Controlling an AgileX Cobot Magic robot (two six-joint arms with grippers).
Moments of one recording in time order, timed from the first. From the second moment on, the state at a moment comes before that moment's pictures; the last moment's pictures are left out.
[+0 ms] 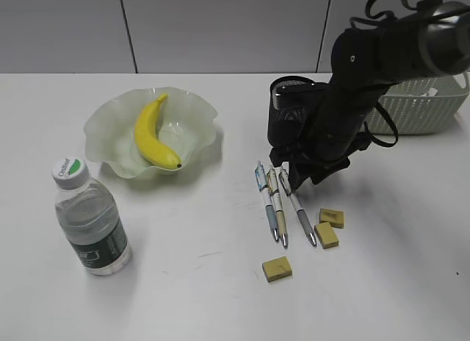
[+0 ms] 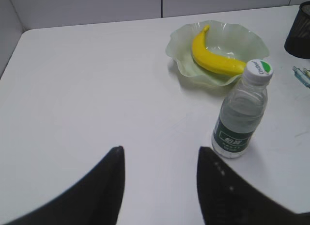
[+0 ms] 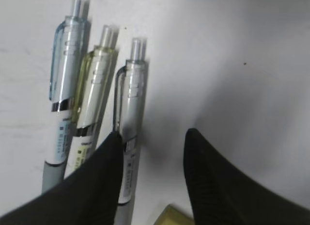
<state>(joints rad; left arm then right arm) -0.16 -0.01 -0.54 0.02 1.06 -0.03 0.45 2.10 -1.35 0.14 0.68 0.01</state>
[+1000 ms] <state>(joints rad) -0.16 -0.01 -0.54 0.02 1.06 -0.03 0.47 2.17 -1.37 0.21 0.68 0.02</state>
